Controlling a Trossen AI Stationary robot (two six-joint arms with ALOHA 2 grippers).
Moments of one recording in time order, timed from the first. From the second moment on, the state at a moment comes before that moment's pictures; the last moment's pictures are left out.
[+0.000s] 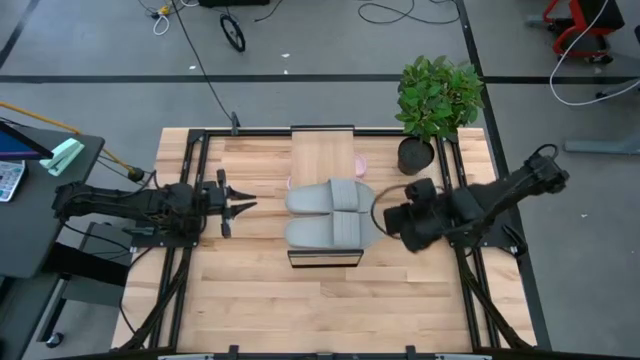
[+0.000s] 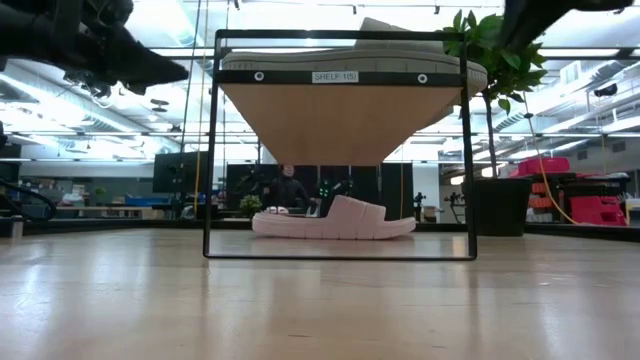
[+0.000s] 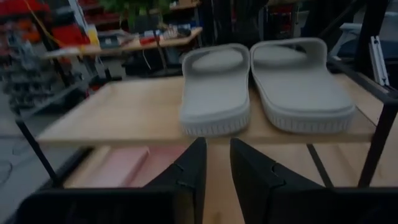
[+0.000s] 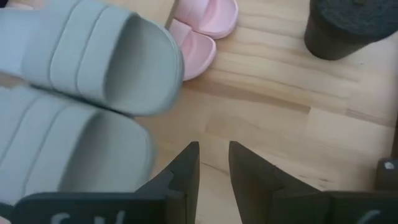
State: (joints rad) left arm -0.08 0.41 0.24 0.04 -0.29 0.08; right arm 0.43 1.35 1.36 -1.45 0.59 1.71
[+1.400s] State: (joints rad) left arm 0.22 0.60 0.24 0.13 -0.34 -0.23; right arm 0.77 0.97 0.79 -1.51 0.81 2.02
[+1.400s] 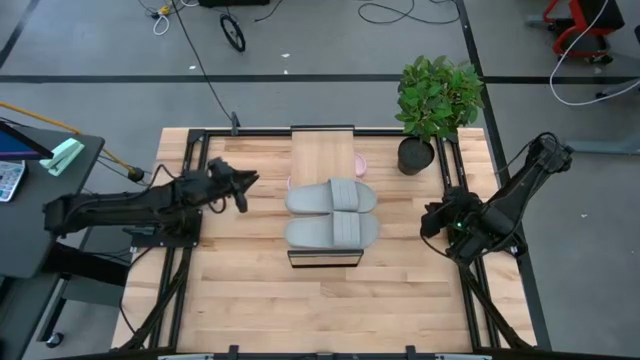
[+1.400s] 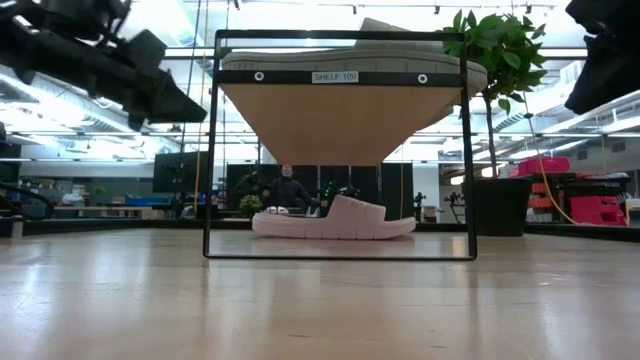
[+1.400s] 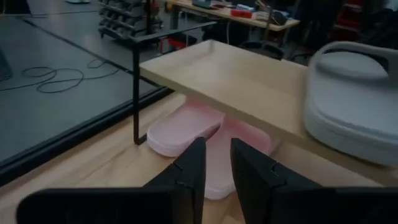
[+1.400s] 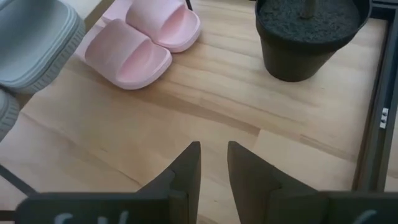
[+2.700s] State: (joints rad) left arm 0.80 1.50 0.24 0.78 0.56 -0.52; right arm 0.77 0.97 0.79 -1.28 0.82 1.98
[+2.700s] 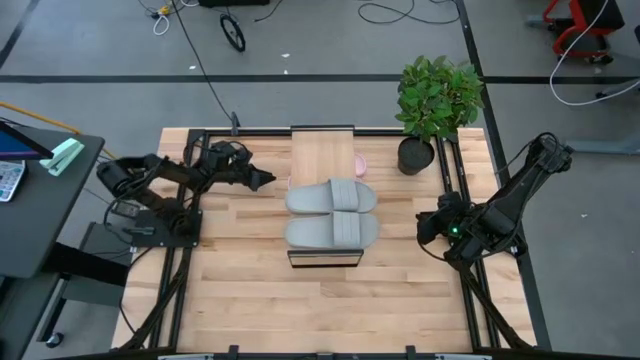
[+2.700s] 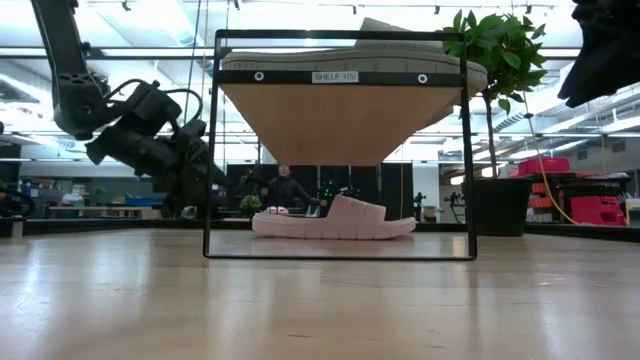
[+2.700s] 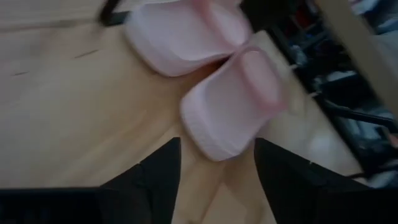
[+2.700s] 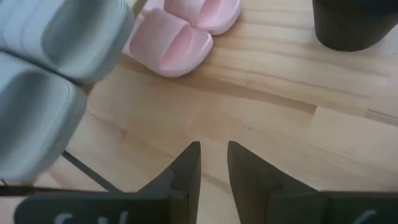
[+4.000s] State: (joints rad) left arm 0.72 1.56 0.31 0.74 0.52 -0.51; right arm 0.75 0.97 0.60 -1.07 0.87 1.70
